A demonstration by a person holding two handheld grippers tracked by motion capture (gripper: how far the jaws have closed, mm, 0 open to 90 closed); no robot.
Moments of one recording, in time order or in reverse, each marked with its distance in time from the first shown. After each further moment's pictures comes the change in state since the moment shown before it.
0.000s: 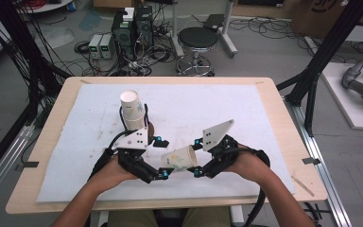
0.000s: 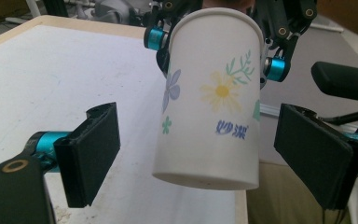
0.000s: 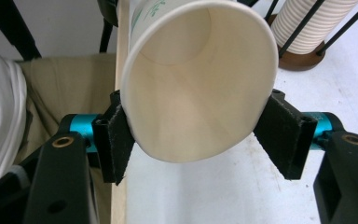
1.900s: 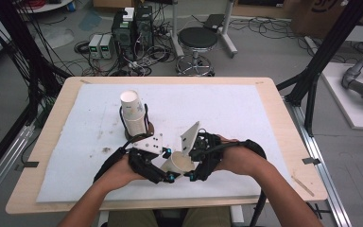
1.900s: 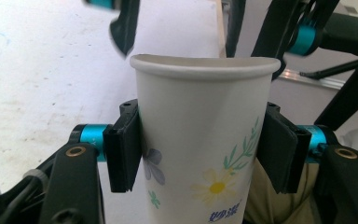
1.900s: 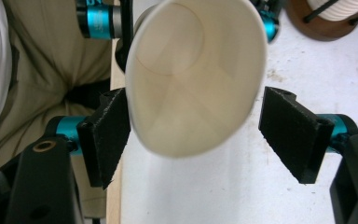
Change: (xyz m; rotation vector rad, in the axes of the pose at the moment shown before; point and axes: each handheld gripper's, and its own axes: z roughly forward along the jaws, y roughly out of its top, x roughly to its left) left arm 0.005 -0.006 0.023 0.171 -0.091 0.001; right arm 0.006 0.044 0.016 0.326 0.005 -0.109
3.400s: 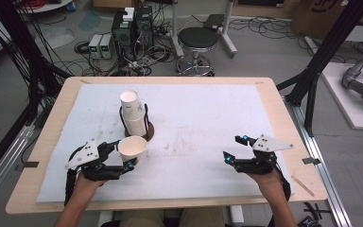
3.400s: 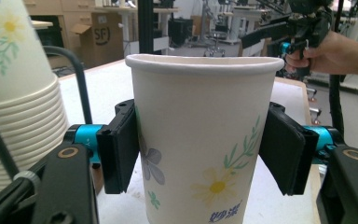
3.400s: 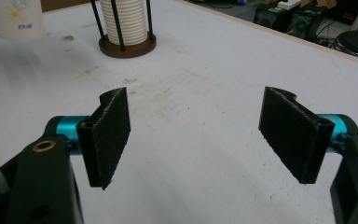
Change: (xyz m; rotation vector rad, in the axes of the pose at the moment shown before) left arm 0.001 -0.116 -0.077 -0.483 0.399 -0.087; right arm 0.026 -0.180 0.014 -0.621 -0.463 0.641
